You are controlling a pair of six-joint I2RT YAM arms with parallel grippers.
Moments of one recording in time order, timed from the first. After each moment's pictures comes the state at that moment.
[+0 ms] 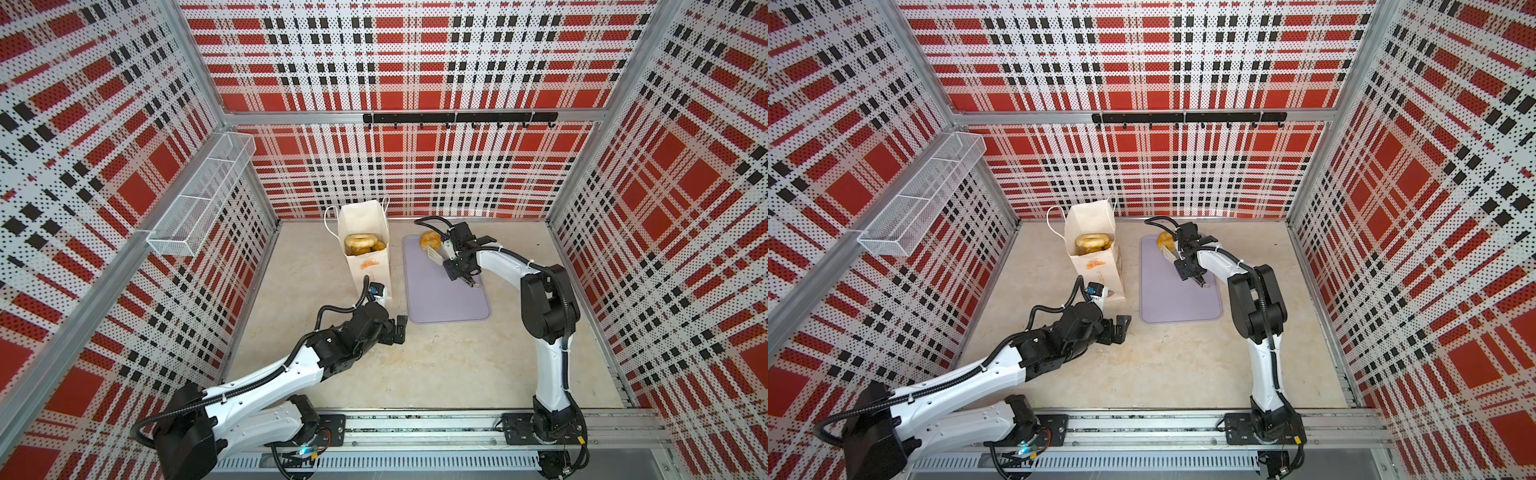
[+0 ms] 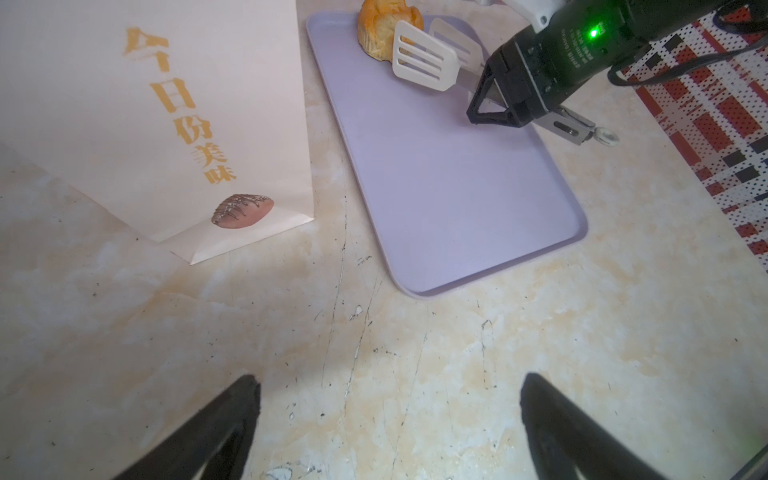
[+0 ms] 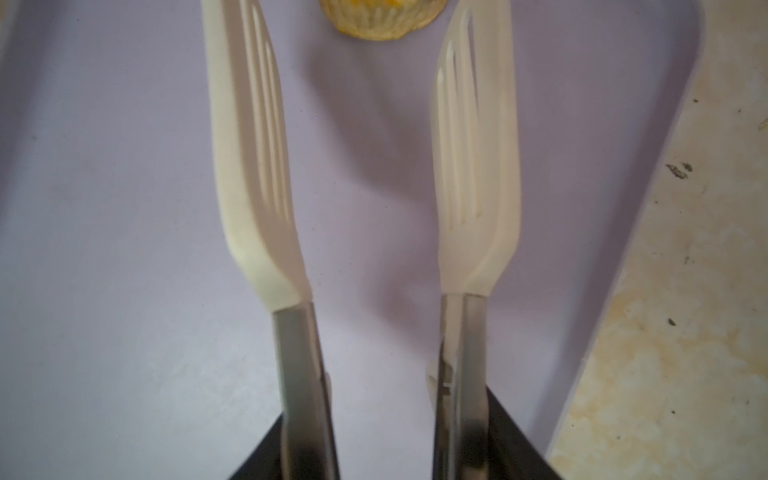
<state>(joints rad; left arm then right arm) -0.87 1.06 0.66 -0.27 -0.30 -0.53 0.40 2.12 1.66 -0.68 0.11 -0.09</state>
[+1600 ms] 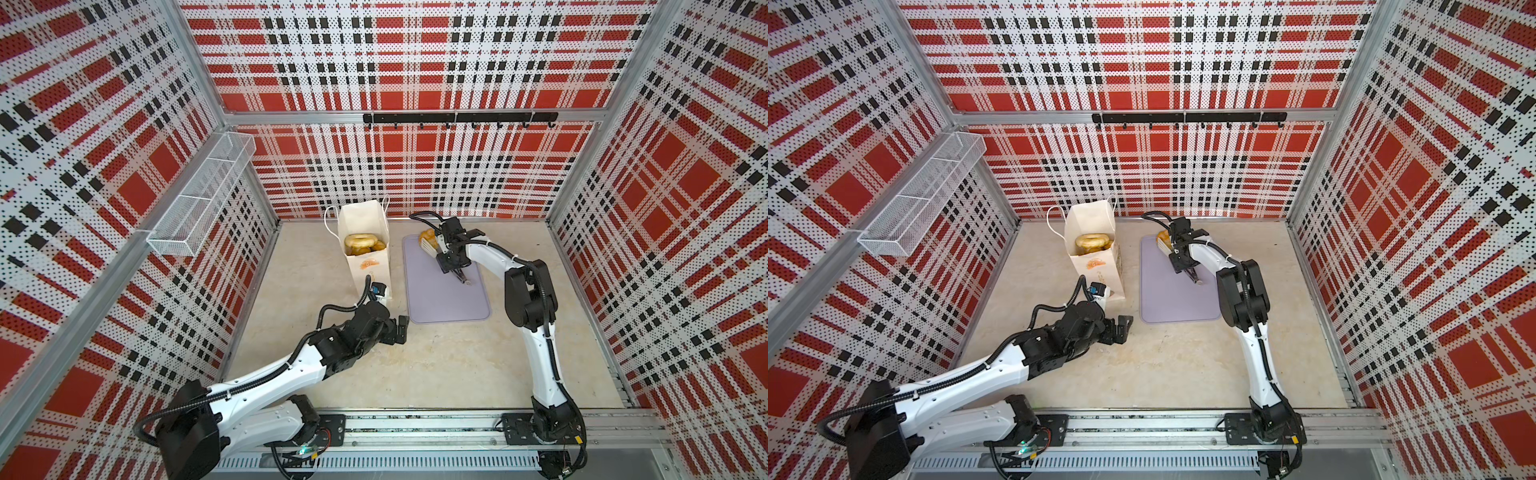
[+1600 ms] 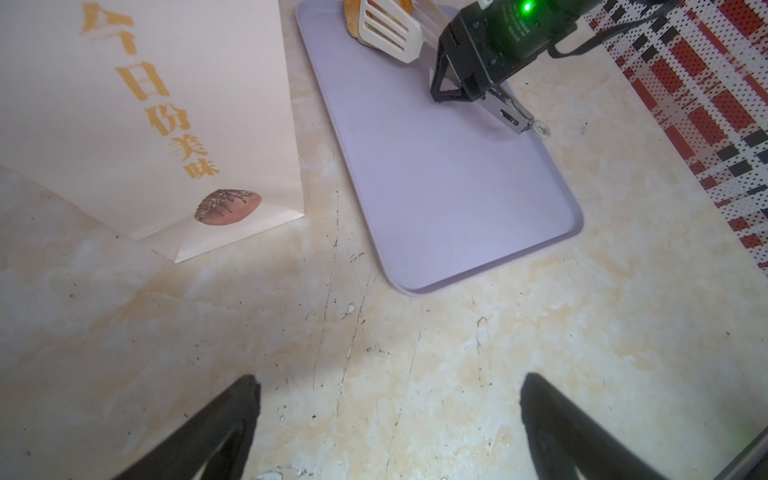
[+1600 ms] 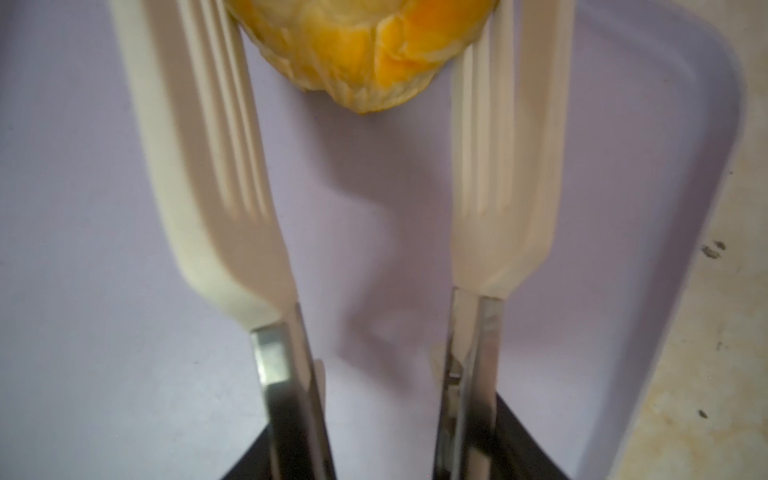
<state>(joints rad) -0.86 1.08 0.66 -0.26 -0.26 -0.53 0.40 2.32 1.93 -0.77 0.13 -0.07</state>
